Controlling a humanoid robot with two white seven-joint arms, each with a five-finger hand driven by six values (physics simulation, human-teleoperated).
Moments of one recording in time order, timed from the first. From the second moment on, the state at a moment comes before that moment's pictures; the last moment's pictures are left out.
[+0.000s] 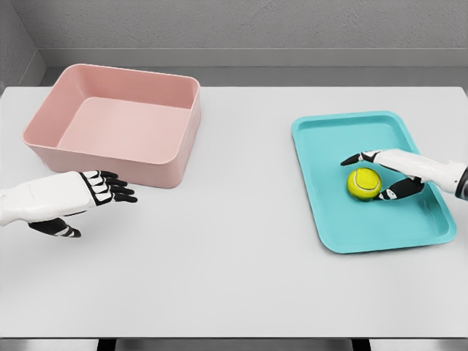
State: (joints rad) left arm -0.31 1.19 -0.61 -1.75 -0.29 -0.61 -0.23; right arm -0.44 -0.77 0.44 -1.15 0.09 -0.61 0.61
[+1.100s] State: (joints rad) left arm -0.31 1.19 -0.61 -1.75 -0.29 -0.61 -0.23; right arm -0.45 -0.76 0.44 -1.18 0.03 -0.61 0.61
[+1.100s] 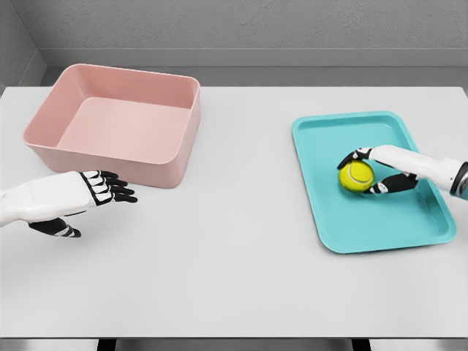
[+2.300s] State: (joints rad) left arm -0.41 1.15 -0.61 -1.75 -0.29 -0.61 -0.24; right arm -0.47 -0.73 0.25 -1.48 -0.03 -0.61 0.61
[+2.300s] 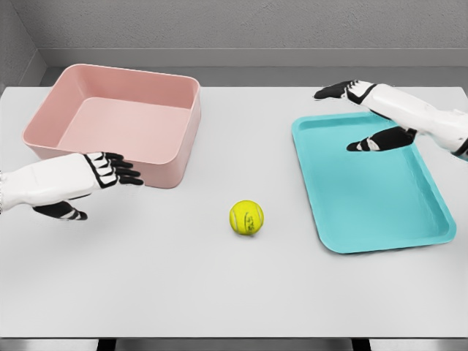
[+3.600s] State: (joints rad) left arm -0.77 0.57 -1.00 -1.62 -0.43 -0.61 -0.49; right arm -0.58 -0.83 0.24 -1.42 -0.02 -0.61 0.61
